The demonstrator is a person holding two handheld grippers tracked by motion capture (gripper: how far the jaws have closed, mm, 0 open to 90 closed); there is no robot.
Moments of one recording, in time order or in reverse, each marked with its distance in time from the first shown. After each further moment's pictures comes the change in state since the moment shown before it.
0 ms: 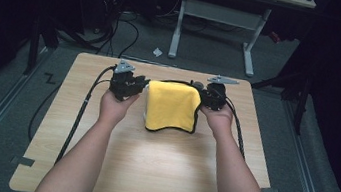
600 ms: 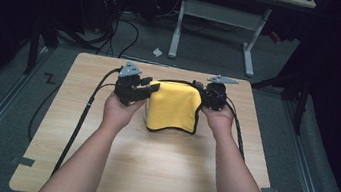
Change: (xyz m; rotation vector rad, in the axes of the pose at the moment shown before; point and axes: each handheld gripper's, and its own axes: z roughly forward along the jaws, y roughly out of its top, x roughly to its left) left arm -0.035 0.017 -0.017 -0.050 -0.105 -0.023; right arm 0.006 0.004 -0.006 0.014 -0.078 -0.015
